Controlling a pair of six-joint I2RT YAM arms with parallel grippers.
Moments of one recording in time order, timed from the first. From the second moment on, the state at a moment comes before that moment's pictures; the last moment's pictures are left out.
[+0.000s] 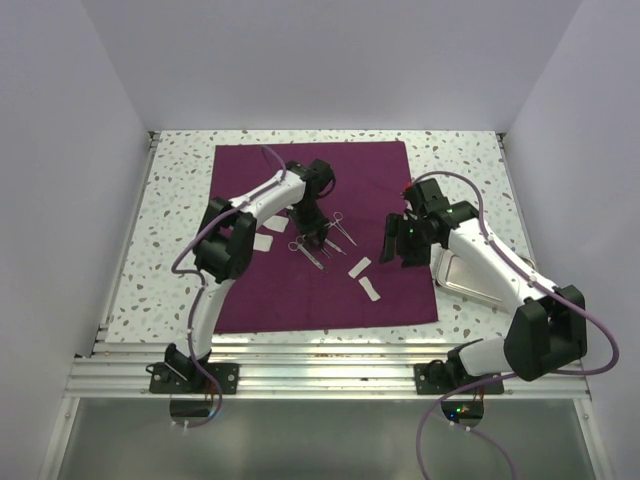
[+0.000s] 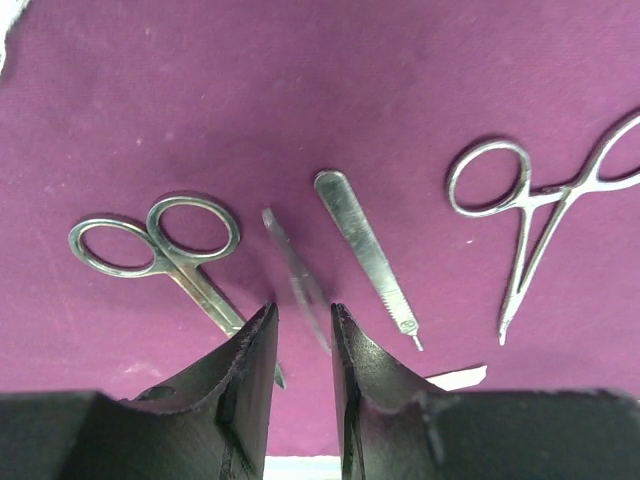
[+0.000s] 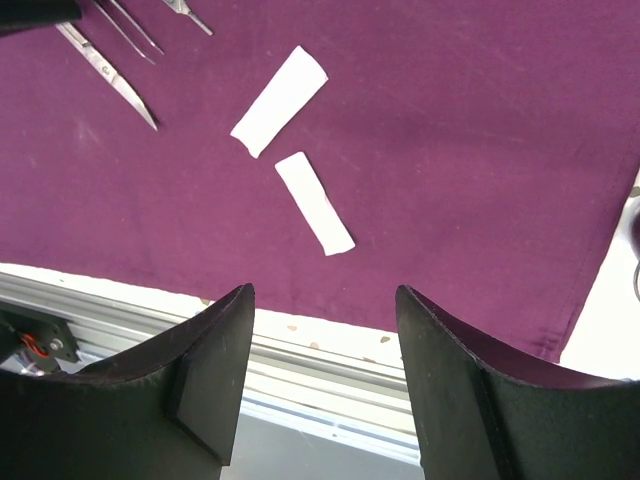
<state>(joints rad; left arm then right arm) -0.57 2.31 1.93 -1.12 0.06 -1.09 0.37 1.38 1.09 -0.87 -0.15 0.49</state>
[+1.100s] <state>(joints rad) -0.56 2.02 1.60 -0.86 0.37 -0.65 0.34 1.59 1.28 -0.78 -0.50 0.52</state>
